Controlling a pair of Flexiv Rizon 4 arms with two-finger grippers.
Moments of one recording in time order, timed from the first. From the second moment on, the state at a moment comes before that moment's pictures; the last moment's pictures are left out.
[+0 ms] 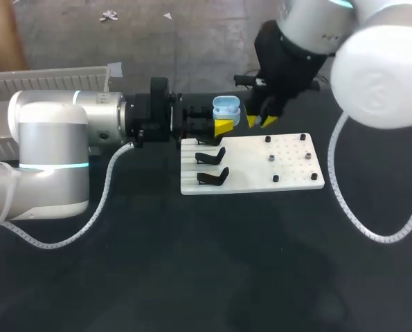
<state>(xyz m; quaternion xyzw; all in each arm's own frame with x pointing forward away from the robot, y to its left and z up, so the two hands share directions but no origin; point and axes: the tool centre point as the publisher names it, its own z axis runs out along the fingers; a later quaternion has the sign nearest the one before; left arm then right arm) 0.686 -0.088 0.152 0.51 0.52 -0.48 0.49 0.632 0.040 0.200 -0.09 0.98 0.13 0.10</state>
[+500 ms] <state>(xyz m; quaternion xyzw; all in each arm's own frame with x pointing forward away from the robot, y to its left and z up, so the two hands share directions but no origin) 0.686 -0.088 0.152 0.51 0.52 -0.48 0.49 0.658 0.069 0.220 -0.15 0.97 0.13 0.10</state>
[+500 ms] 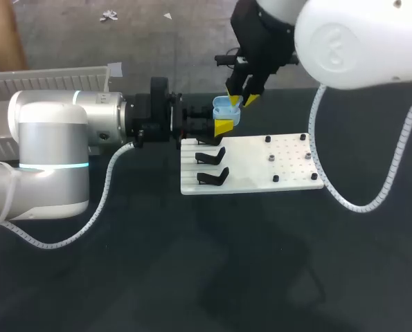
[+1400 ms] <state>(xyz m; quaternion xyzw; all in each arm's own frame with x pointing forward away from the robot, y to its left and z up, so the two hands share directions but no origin) 0.686 -0.088 0.152 0.51 0.52 -0.48 0.49 0.668 0.099 0.221 -0.17 0.97 0.08 0.12</state>
